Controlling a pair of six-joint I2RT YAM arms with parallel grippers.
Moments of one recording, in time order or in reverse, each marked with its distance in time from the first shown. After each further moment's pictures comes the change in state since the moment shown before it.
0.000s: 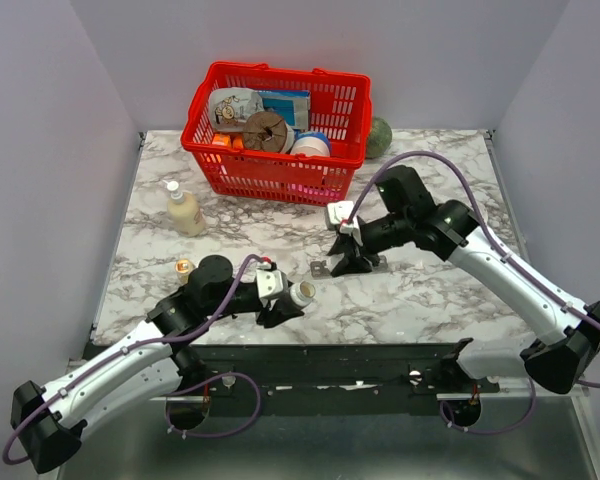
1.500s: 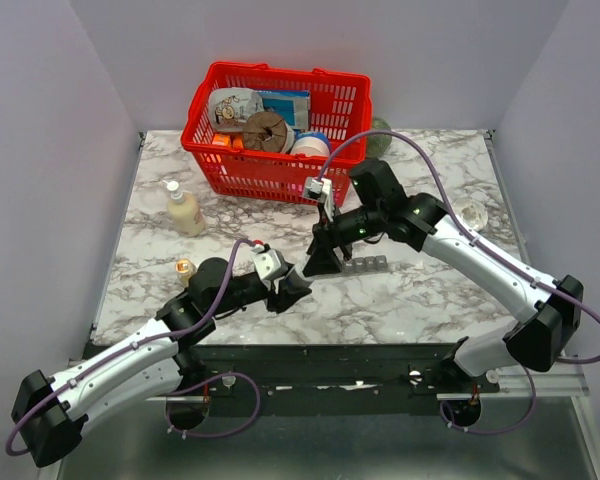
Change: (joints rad) left arm -0.023 0.057 -0.058 0.273 -0.229 -0.202; right arm 0.040 0.133 0.026 0.190 0.037 0.659
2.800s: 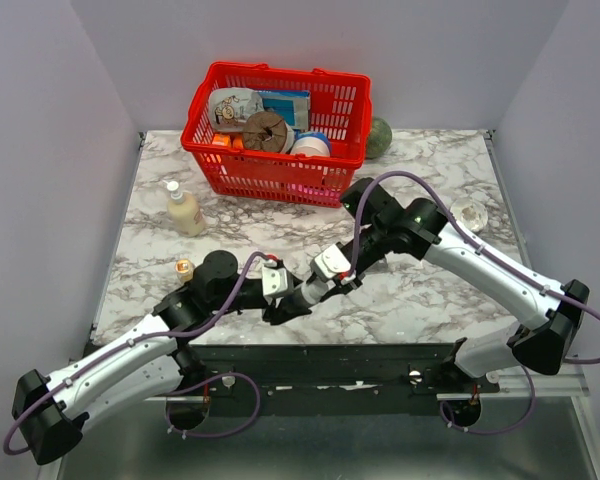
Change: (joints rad) left arm -0.005 0.026 0.094 -0.202 0.268 0.207; right arm 0.098 -0.019 0.061 -0.380 -0.152 -1.189
